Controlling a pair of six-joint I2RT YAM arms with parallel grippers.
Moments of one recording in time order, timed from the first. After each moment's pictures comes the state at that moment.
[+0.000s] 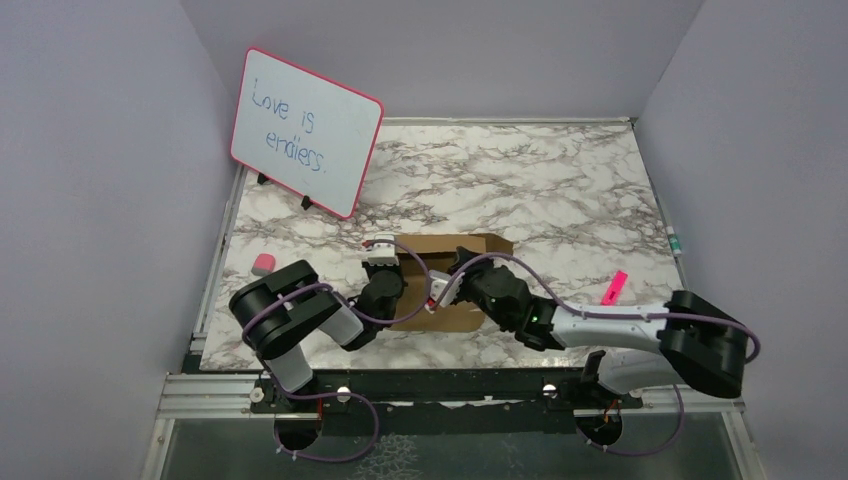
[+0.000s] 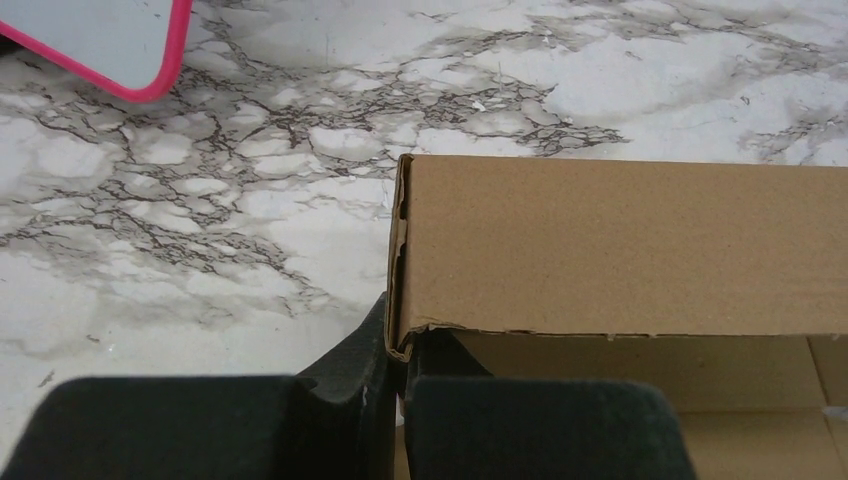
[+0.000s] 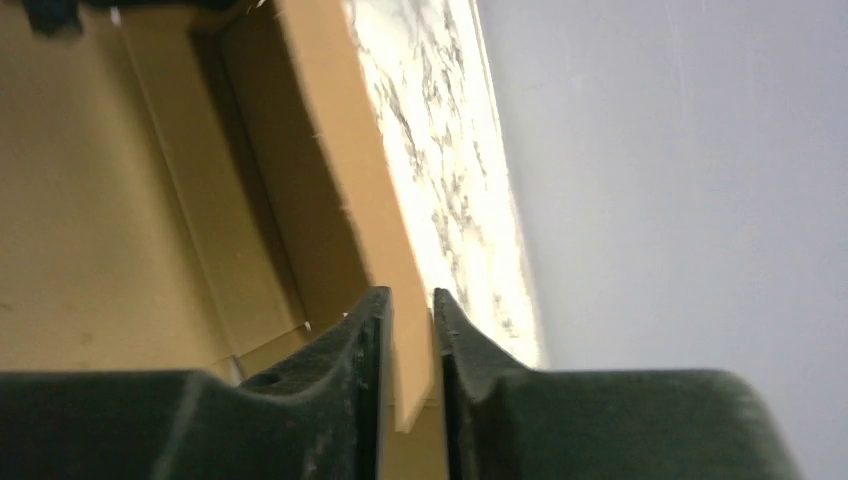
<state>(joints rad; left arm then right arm) -0.89 1.70 0.29 1.17 -0.80 -0.31 1.09 1.33 0.48 0.58 0.42 -1.03</state>
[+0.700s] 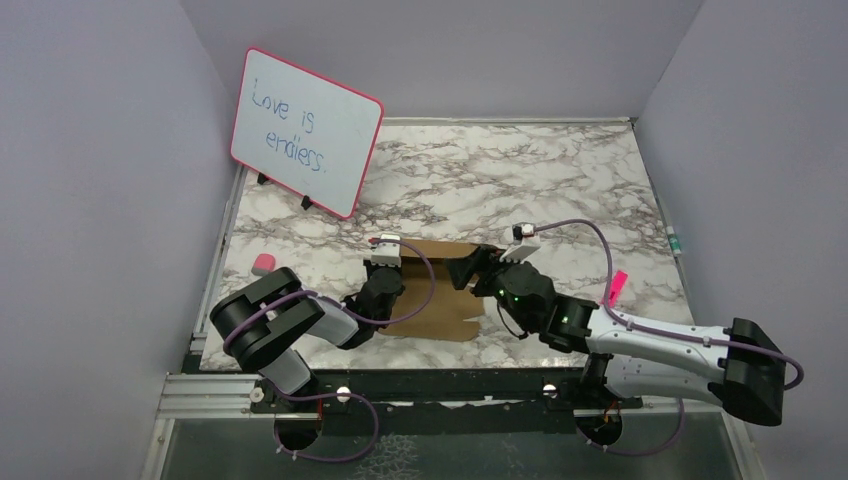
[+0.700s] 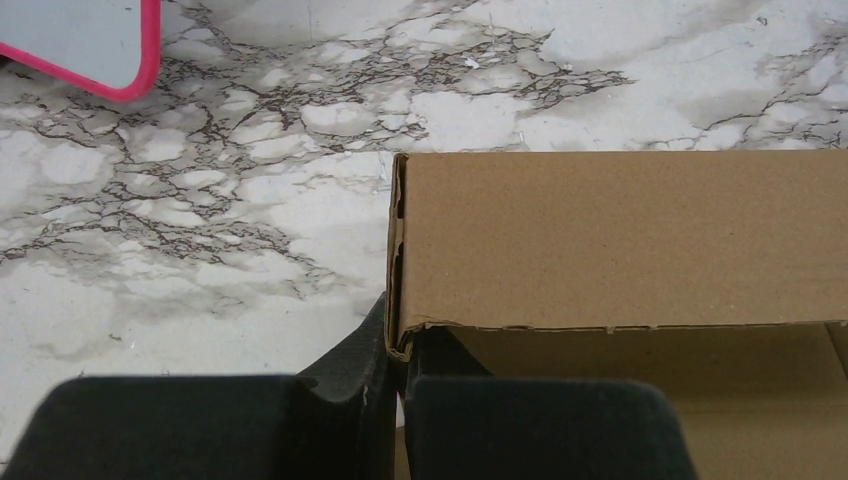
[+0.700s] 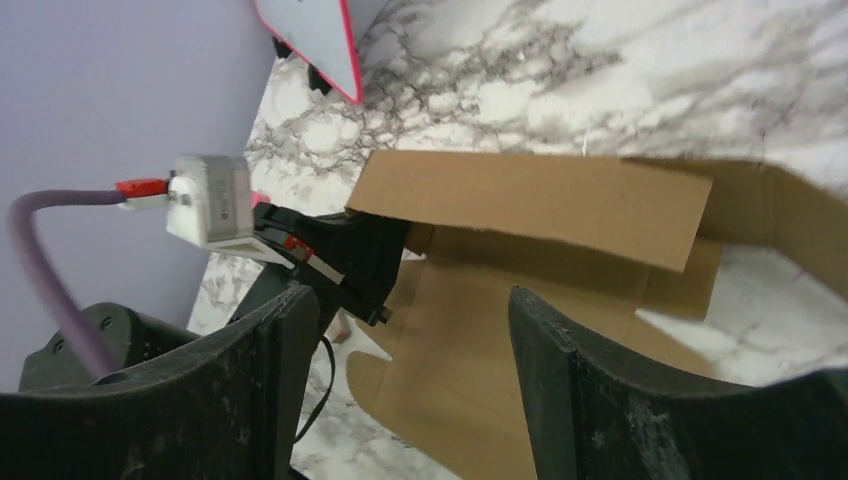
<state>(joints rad) -0.88 1.58 0.30 0.96 -0.74 -0.24 1.09 1.01 0.55 0.22 0.56 0.72</state>
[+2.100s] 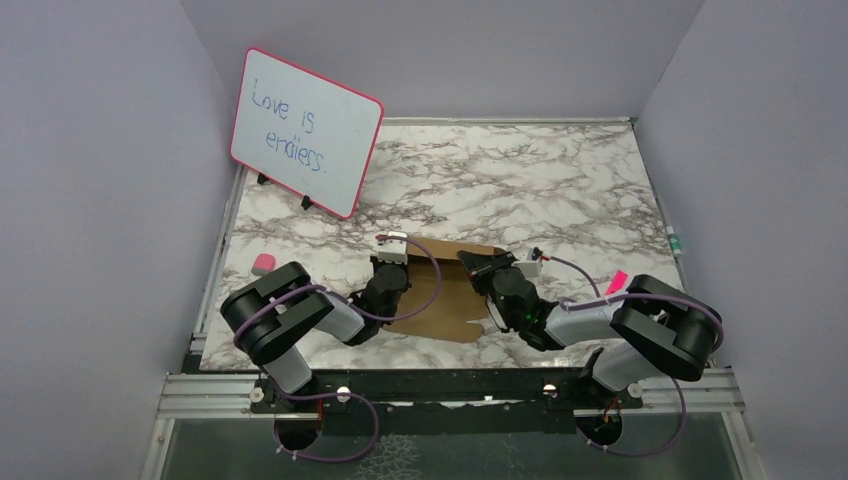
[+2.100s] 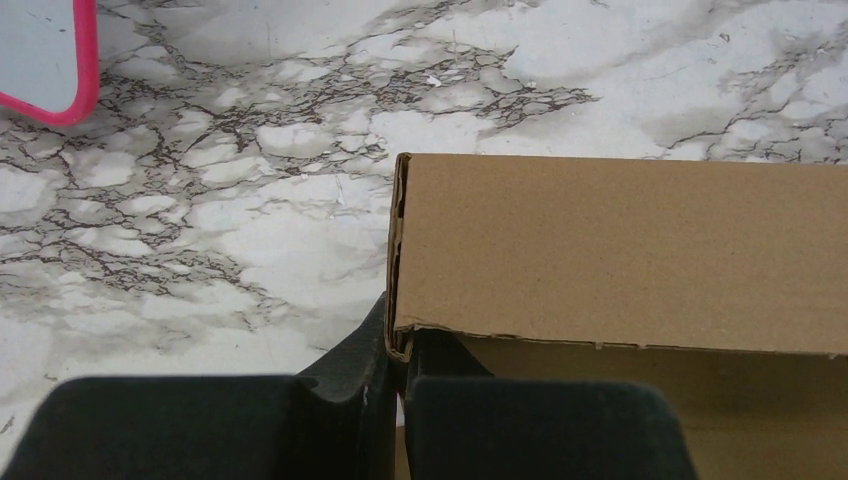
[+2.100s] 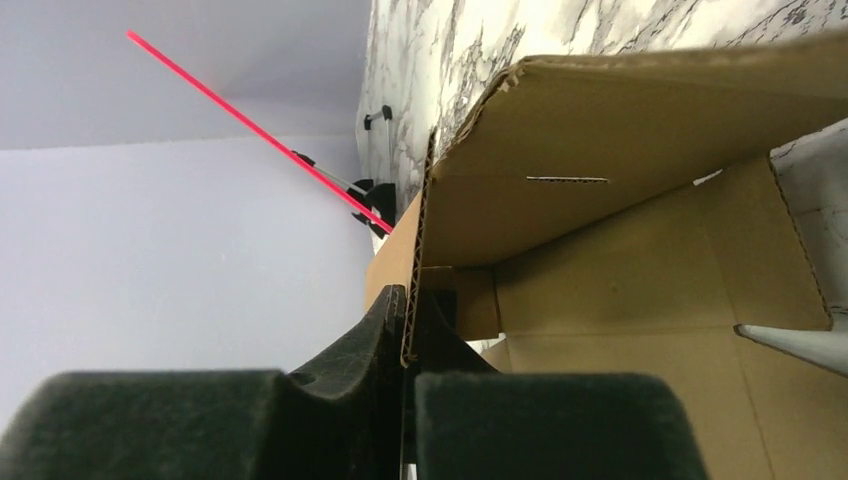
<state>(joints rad) -0.88 1.65 0.35 0.99 -0.69 -0.24 0.94 1.47 0.32 0.87 0.62 1.54</state>
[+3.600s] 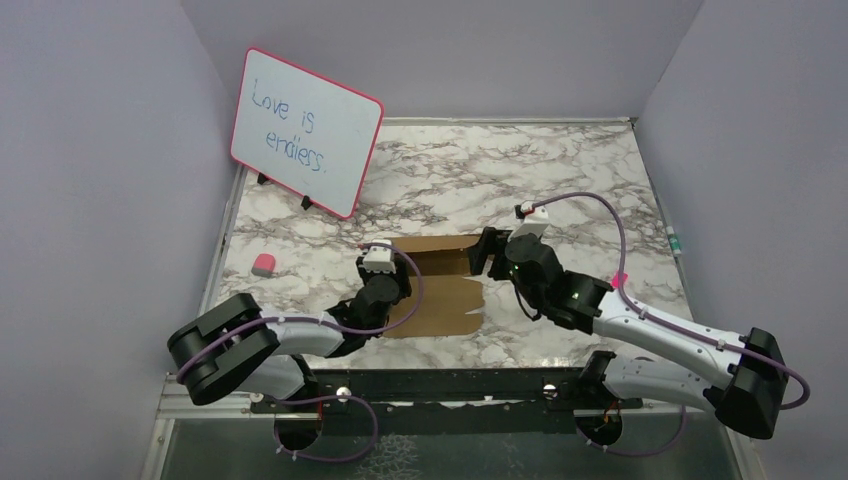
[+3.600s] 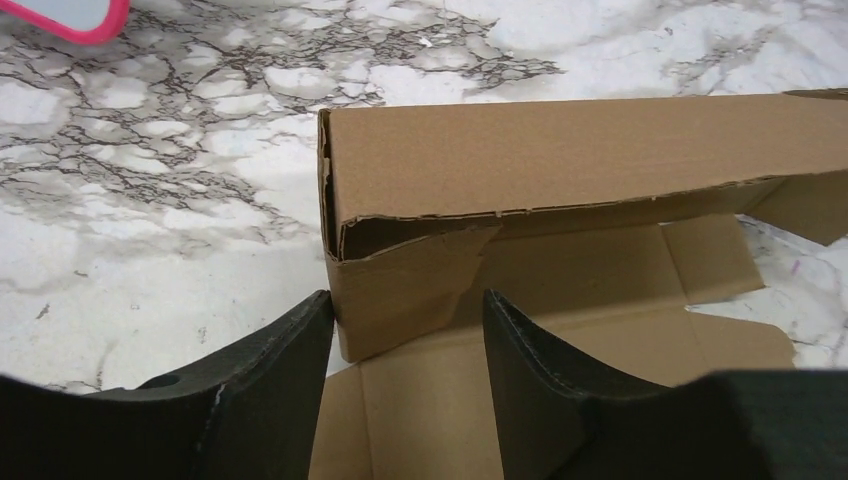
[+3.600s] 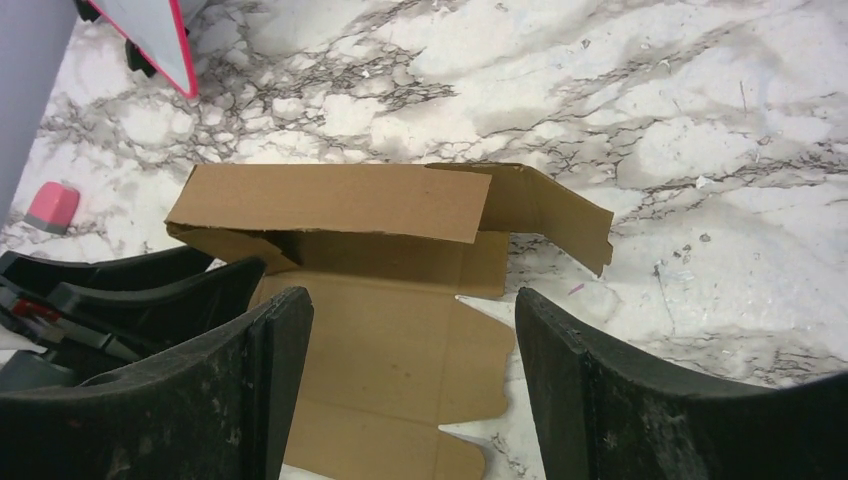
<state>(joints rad) -0.95 1.37 0.27 0.74 -0.74 -0.41 0.94 1.01 0.69 -0.14 0.54 0.63</state>
